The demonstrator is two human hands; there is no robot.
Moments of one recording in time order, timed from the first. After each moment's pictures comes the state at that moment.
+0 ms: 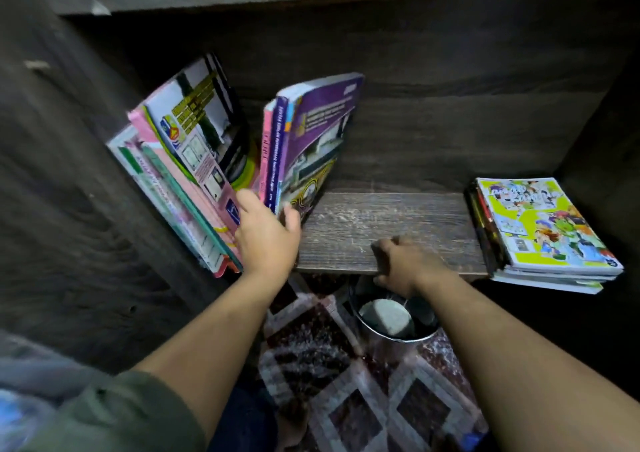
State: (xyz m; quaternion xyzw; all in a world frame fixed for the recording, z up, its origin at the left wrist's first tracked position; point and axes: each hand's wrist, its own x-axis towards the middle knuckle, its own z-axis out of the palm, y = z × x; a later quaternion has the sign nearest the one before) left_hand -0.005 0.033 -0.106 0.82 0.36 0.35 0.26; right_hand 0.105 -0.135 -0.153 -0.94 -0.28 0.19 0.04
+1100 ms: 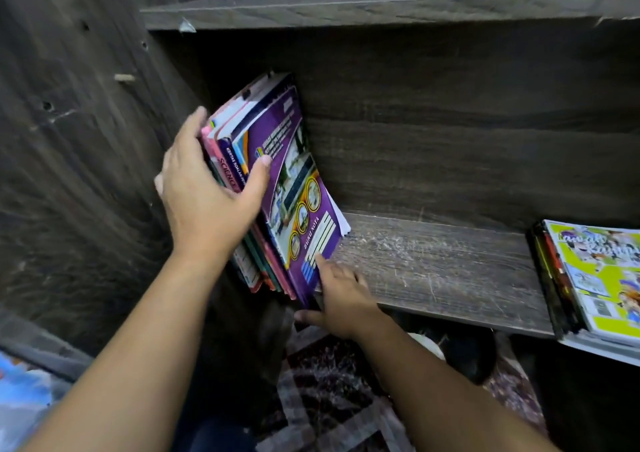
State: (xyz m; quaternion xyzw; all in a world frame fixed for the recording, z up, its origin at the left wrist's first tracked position) left_hand -0.053 0.127 -0.032 0.79 0.29 0.52 0.17; right_hand 0.051 -0.002 -0.191 -0.86 -0.45 0.17 0.18
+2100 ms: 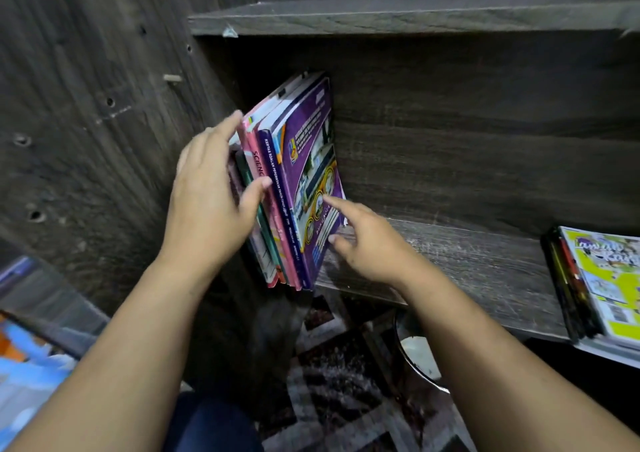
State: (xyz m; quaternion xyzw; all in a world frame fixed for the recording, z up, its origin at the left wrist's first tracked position) left_hand -0.094 0.139 -0.018 0.88 0.21 0.41 0.08; right_hand 0.066 -0.008 -0.090 -0.79 -0.49 0.11 0.35
